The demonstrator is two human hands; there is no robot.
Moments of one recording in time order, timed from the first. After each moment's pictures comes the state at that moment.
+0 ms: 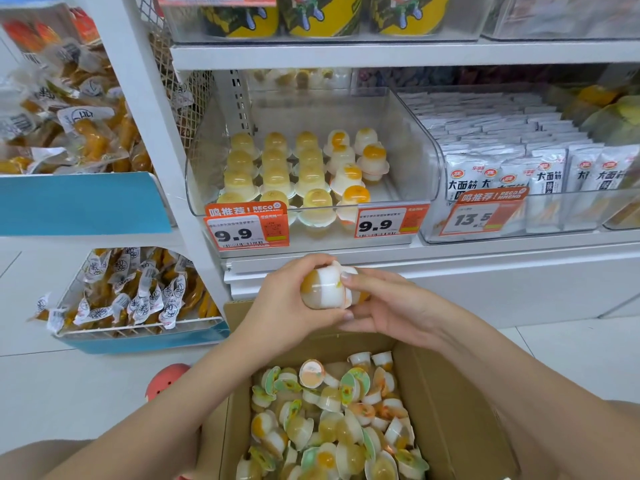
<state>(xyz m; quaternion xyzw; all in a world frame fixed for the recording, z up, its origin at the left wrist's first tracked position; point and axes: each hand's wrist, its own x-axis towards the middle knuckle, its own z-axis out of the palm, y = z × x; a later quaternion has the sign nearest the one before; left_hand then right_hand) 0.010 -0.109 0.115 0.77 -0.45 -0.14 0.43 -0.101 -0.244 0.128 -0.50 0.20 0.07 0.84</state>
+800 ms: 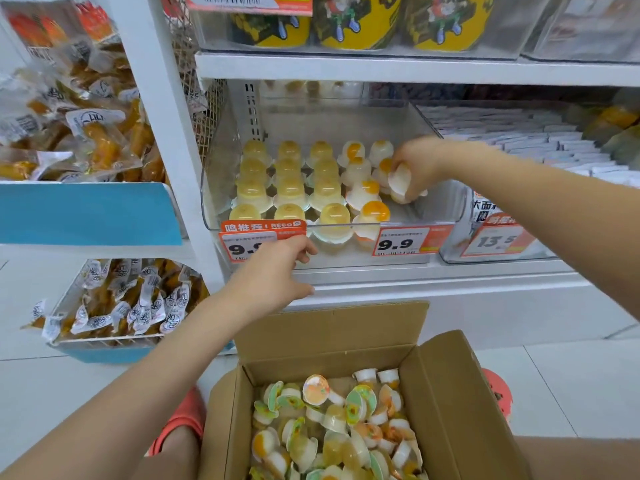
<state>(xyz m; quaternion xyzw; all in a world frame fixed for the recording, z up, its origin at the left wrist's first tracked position) 0.082 -0.123 0.135 0.84 -0.47 -0.14 0.24 0.033 -0.405 0.210 -0.97 0.21 0.12 -0.08</state>
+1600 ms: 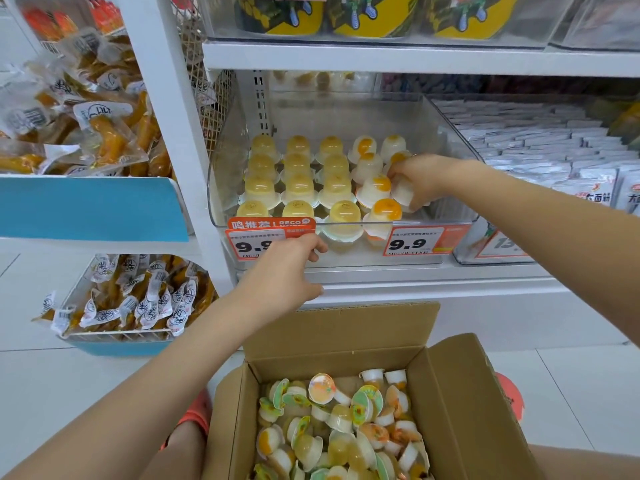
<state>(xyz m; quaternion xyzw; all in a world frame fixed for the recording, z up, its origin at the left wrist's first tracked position) 0.077 -0.126 0.136 0.84 -0.47 -0.12 0.23 0.043 -0.415 0.172 -0.97 0.18 0.13 -0.02</state>
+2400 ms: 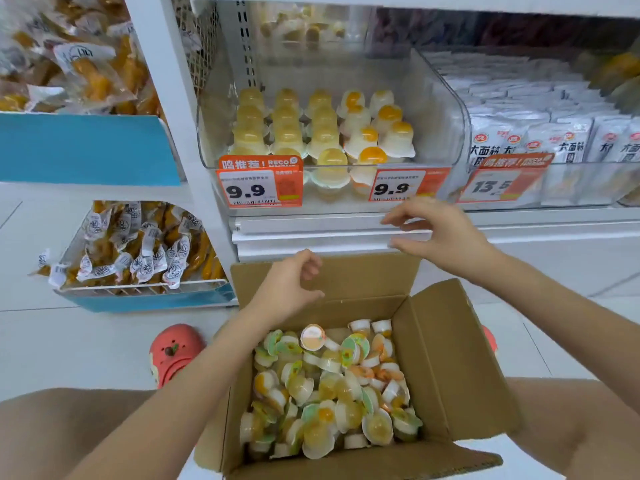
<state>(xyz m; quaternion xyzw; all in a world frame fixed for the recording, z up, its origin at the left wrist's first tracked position) 0.034 -0.104 0.036 0.81 -0.41 -0.22 0.35 -0.112 -0.303 0.118 -0.94 0.12 -0.12 0.31</state>
